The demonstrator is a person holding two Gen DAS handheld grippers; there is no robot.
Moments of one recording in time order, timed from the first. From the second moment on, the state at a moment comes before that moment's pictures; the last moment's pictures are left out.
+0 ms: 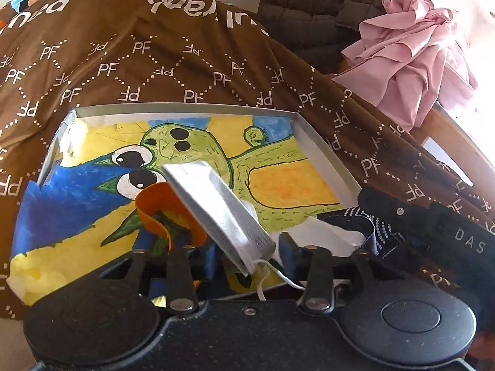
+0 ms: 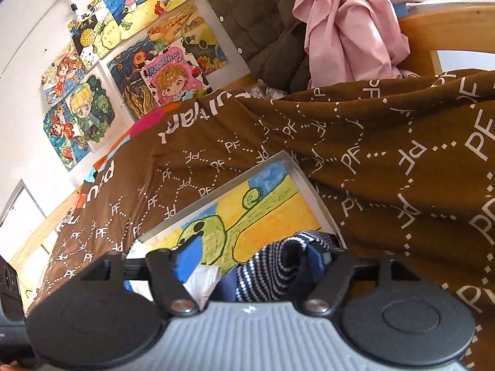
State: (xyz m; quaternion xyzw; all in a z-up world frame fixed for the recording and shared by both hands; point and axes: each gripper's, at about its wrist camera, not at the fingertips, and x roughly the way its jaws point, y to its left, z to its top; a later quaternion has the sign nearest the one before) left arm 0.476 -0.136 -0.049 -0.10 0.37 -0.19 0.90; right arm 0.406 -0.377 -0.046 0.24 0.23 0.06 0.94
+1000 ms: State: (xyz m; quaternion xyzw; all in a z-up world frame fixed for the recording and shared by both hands) left arm 0.364 -0.102 0.013 -0.12 0.31 -0.18 0.93; right arm 0.318 -0.395 0.000 0.29 0.26 0.10 0.92
